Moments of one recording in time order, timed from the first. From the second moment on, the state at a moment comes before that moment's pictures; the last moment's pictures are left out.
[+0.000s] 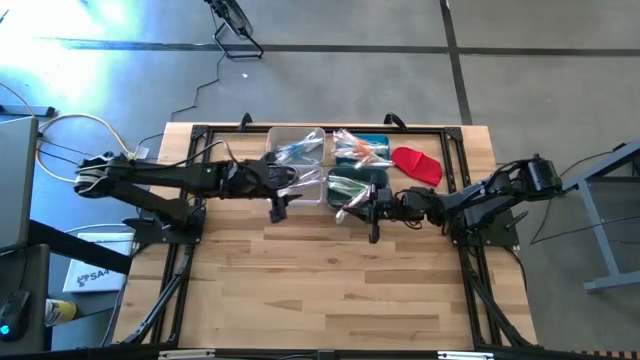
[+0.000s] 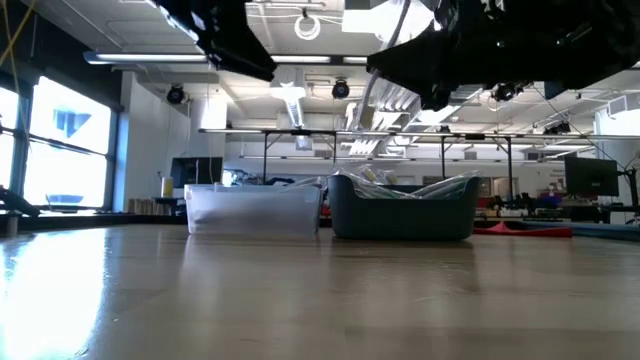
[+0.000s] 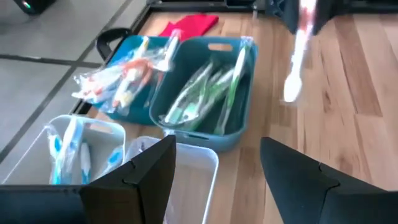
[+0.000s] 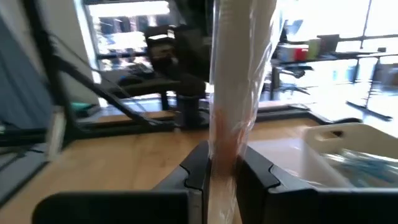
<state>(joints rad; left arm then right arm) 0.03 1.18 0.95 -0.29 -0.25 -0.01 0.07 1.43 0.43 1.05 0.12 0.08</state>
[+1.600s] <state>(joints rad) 0.03 0.92 0.45 0.19 -0.26 0.16 -0.60 1.44 0.84 0.13 0.32 -0.09</state>
